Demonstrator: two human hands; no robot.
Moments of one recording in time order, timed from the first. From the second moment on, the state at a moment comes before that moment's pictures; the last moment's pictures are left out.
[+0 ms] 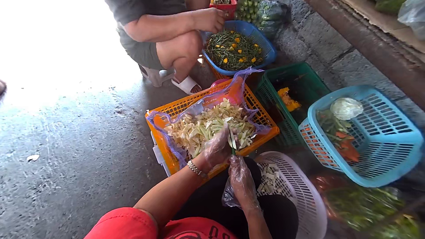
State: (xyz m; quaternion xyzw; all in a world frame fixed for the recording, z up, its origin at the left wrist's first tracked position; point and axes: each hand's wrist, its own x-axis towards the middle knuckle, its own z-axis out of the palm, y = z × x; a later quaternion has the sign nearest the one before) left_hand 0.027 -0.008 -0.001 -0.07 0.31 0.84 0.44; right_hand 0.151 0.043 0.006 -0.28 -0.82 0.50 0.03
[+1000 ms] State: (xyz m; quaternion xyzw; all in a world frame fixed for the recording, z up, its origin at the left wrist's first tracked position) left_hand 0.042 -0.019 -0.008 0.03 0.60 0.75 0.27; right_hand 0.132 0.040 0.012 -0.28 -0.85 0.45 -0.08
